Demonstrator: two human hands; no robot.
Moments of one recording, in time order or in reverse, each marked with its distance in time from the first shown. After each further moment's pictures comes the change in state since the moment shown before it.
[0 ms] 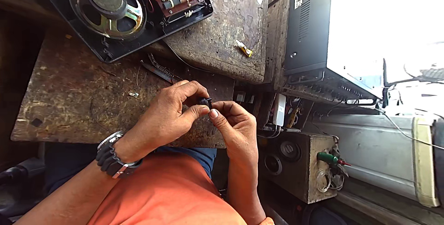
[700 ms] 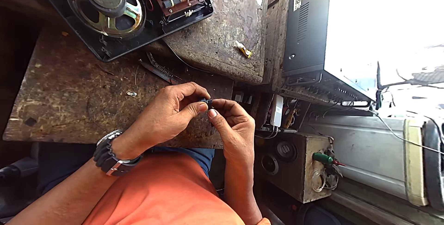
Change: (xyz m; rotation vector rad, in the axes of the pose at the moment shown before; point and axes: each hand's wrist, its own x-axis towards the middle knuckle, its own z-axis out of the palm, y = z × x) left_hand 0.001 -0.001 0.000 -0.222 -0.041 -0.040; right_hand -0.001 0.002 0.004 0.026 0.053 -0.010
